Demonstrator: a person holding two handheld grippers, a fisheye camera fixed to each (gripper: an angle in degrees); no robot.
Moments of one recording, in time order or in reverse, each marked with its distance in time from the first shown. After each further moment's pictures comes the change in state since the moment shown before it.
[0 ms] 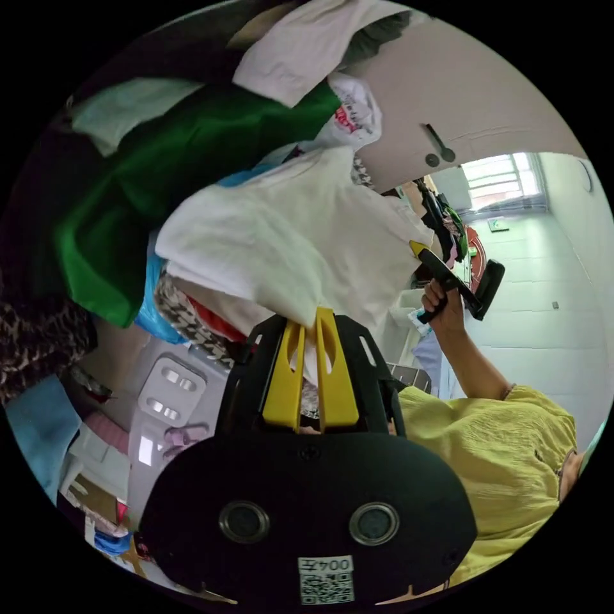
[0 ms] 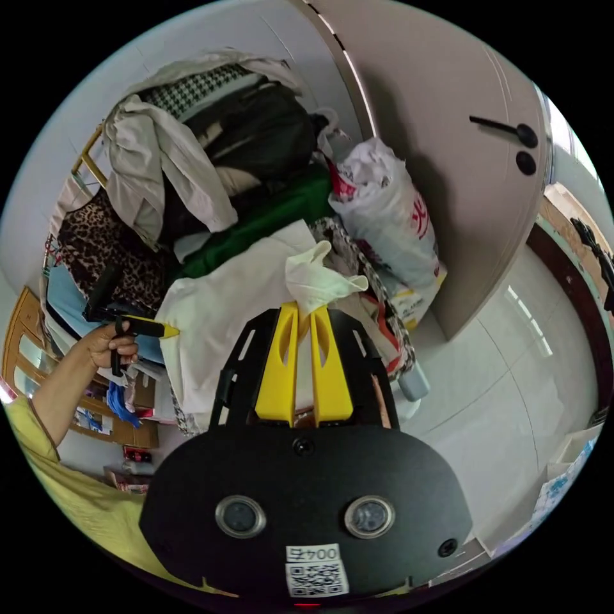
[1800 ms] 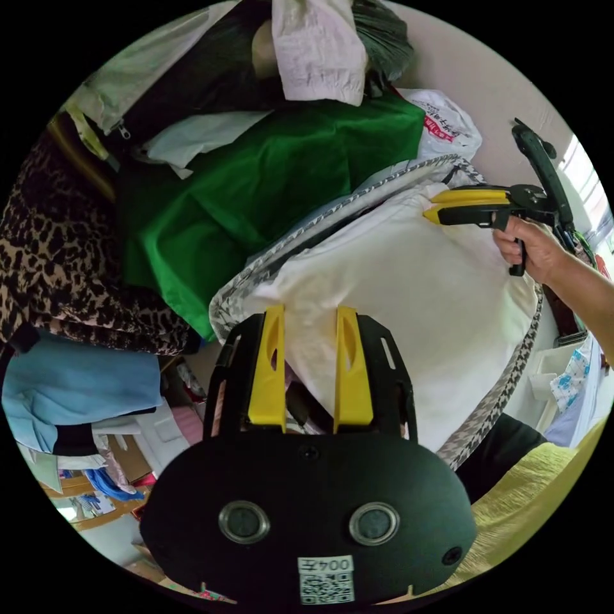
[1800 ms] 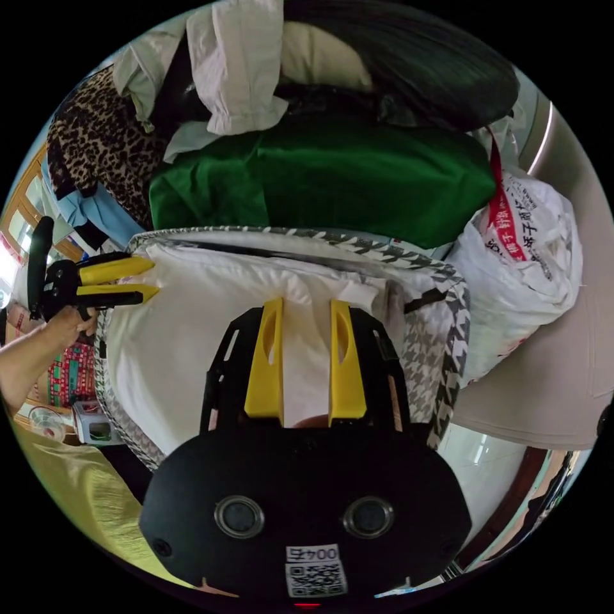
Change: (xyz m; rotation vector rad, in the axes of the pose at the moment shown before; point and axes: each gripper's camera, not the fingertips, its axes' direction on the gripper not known) left arm 0.054 0.078 -0.040 0.286 -0.730 -0.100; right arm -0.014 -0.152 0.283 -0.324 -0.006 -0.592
